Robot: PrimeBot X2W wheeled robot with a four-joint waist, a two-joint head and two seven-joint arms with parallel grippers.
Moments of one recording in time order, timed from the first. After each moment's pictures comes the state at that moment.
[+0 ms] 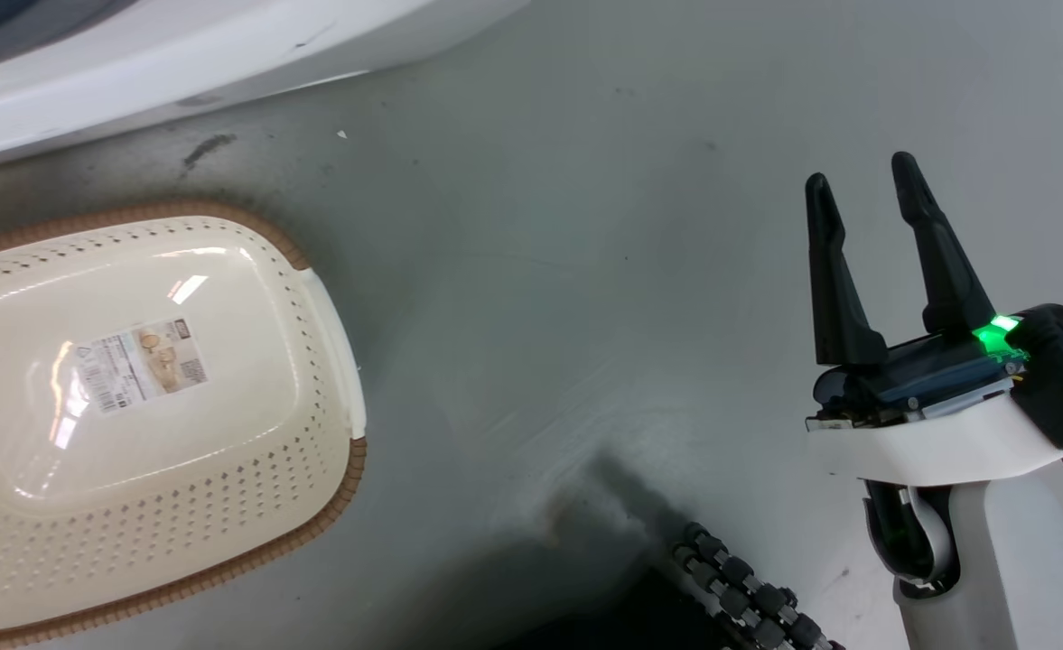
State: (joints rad) left arm -1.75 0.77 -0.74 0.97 -0.38 -0.07 0.35; right arm -0.31 -0.05 0.15 -0.08 0.25 0.13 -0.26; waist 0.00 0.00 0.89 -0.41
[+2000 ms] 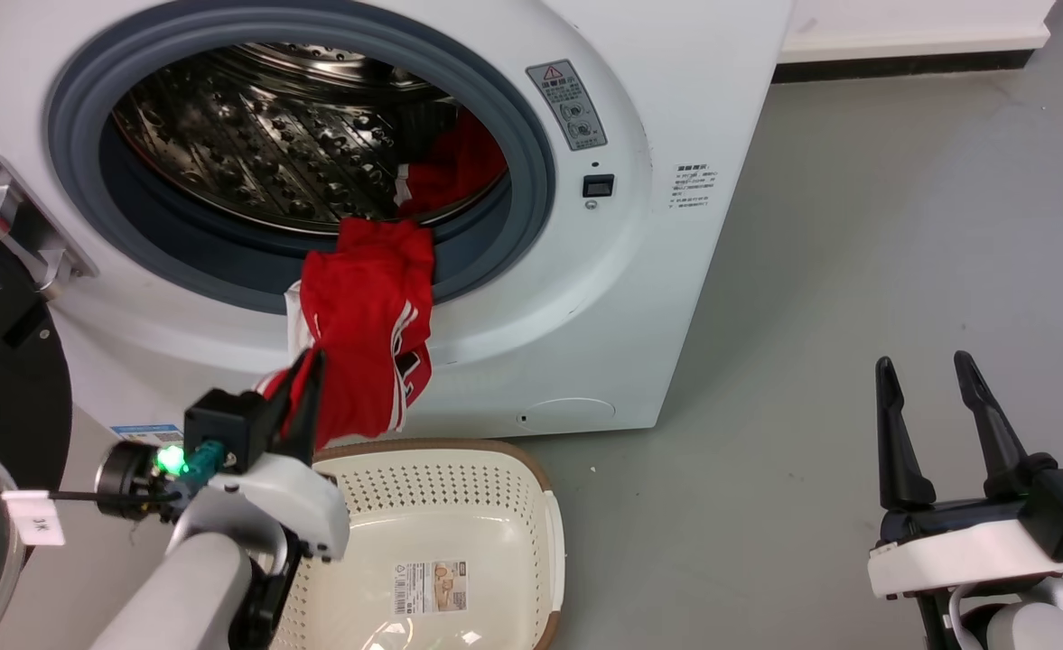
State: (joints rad) left arm -0.36 0.46 -0.53 0.30 -0.52 0.15 -0.21; right arm -0.06 -0.05 -0.05 0.04 0.10 0.13 -0.26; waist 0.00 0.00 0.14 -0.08
